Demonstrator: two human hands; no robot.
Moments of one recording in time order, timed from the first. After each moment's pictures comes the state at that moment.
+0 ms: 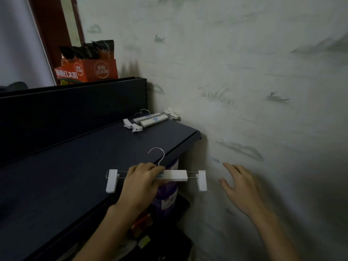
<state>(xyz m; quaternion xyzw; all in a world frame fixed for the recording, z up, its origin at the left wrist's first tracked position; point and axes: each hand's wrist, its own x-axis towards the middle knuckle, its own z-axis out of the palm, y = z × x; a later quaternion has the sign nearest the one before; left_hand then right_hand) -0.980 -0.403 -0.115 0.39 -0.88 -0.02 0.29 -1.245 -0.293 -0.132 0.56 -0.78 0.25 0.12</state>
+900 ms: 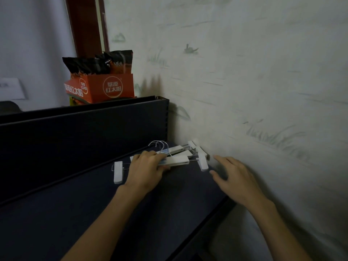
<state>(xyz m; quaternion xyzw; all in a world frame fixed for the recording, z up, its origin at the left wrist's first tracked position) -1.043 -0.659 -0.069 0.49 -0.83 -0.01 0.27 -1.287 -0.576 -0.072 0.67 -0.68 0.27 0.07</state>
